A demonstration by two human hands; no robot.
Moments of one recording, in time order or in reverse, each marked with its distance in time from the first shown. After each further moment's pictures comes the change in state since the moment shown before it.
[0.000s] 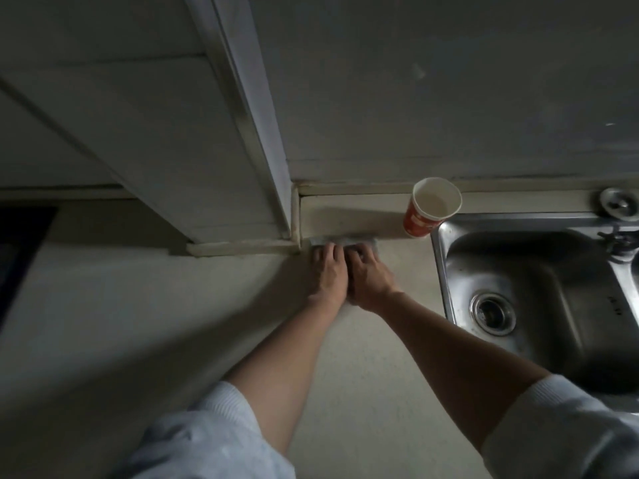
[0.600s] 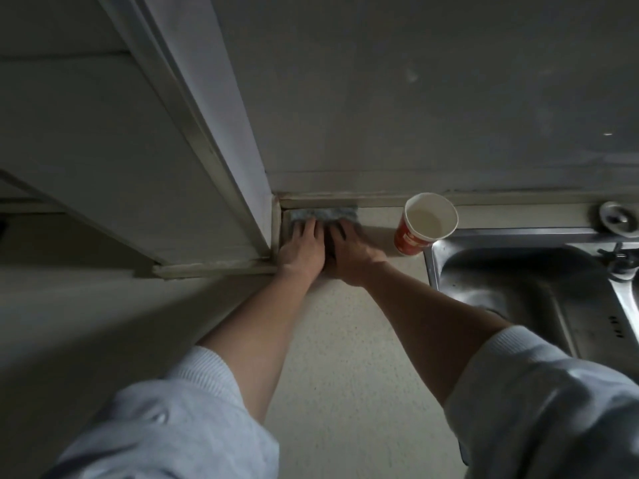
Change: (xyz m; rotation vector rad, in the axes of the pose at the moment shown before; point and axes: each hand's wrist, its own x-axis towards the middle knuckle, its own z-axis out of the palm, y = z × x) left_hand 0.087 0.009 -0.039 0.428 -0.113 0.118; right_hand 0.090 0.021 -0.026 -0.131 -0.040 -0.030
